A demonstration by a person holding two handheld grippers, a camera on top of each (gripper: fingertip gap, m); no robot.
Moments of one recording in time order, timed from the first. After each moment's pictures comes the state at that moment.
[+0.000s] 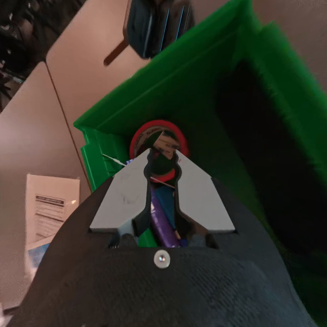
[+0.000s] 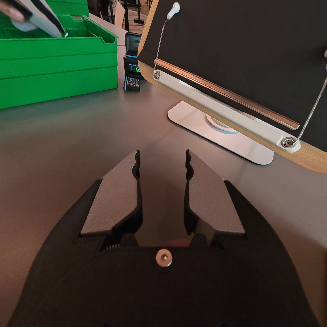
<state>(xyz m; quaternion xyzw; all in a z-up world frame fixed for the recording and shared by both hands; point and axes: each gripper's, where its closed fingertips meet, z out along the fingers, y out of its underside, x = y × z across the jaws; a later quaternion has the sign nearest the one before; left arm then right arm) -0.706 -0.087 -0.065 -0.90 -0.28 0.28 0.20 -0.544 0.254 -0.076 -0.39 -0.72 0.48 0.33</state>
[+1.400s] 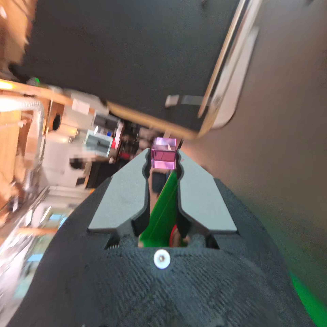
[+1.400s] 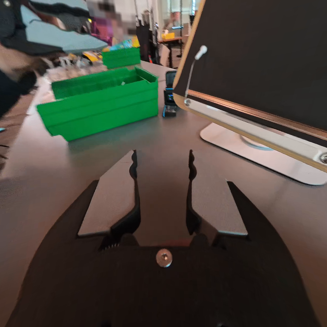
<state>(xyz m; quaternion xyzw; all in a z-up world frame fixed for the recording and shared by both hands) -0.601 0.072 0.053 -0.78 0.08 0.51 0.34 -0.520 0.230 -0.043 -0.35 -0.69 0.59 0.23</state>
